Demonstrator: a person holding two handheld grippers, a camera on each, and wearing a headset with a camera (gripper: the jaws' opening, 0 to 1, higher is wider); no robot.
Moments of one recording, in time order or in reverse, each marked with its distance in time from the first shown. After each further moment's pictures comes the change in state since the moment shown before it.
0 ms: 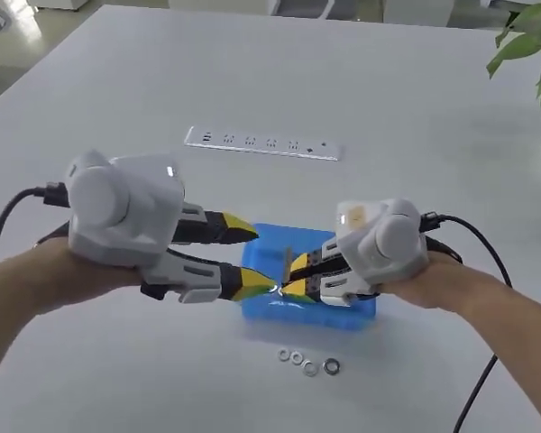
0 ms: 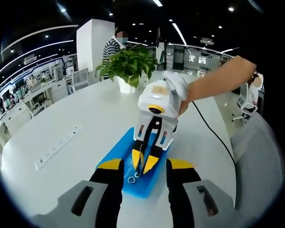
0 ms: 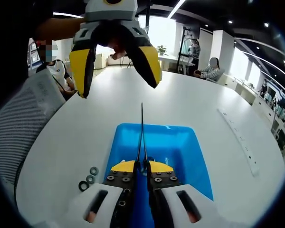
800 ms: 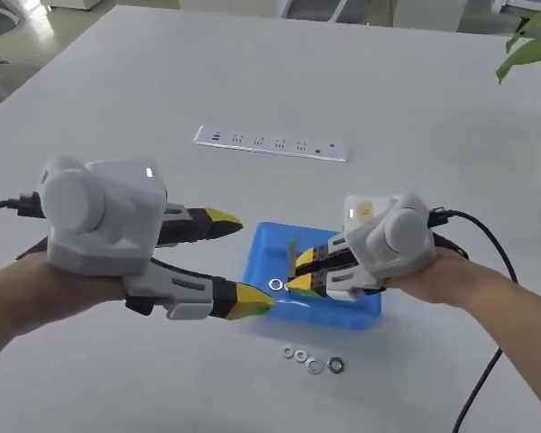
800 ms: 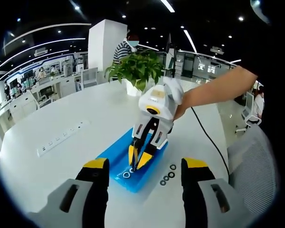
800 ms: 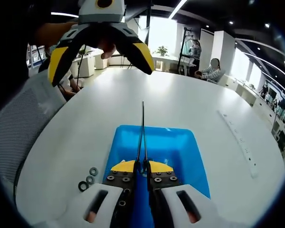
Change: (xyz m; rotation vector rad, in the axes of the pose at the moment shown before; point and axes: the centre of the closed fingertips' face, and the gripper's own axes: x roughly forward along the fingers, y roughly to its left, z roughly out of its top) left arm -0.025 -0.013 -0.001 -0.102 -0.044 0.059; right arm 0.000 -0.002 0.002 -0.007 -0.003 0.010
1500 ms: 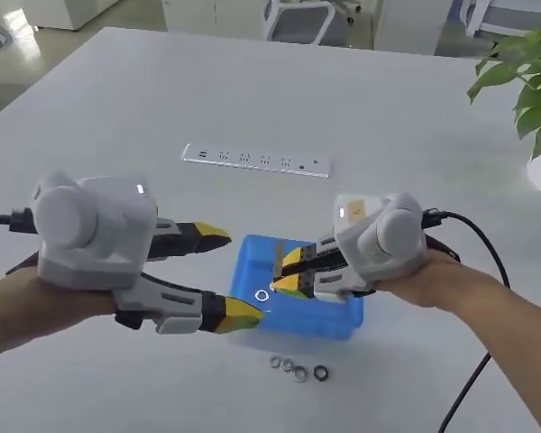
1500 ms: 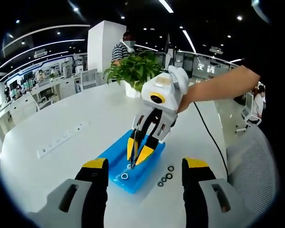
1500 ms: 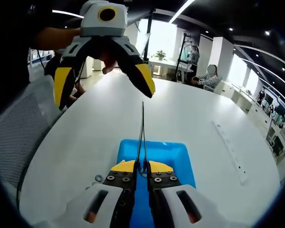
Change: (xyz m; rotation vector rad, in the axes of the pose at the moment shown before) left arm -0.002 -0.007 0.006 0.009 -0.009 0.002; right arm -0.020 0.000 0.026 -0.032 -0.025 -0.044
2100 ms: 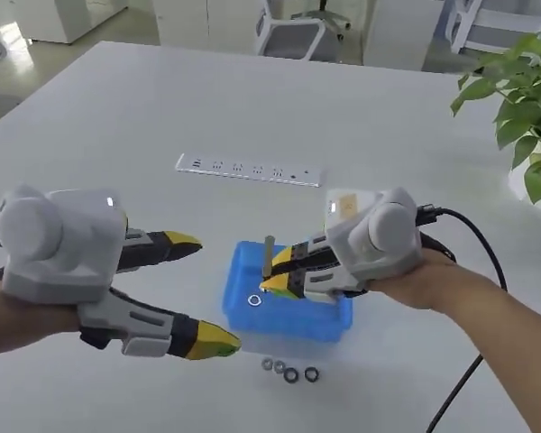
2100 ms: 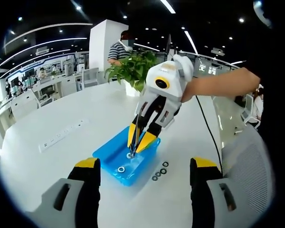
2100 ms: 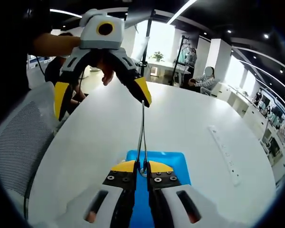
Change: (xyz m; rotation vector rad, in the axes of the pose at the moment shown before) left arm -0.019 -0.009 -0.008 -0.025 0.002 0.007; right arm -0.018 0.010 0.028 -0.006 0.000 -0.037
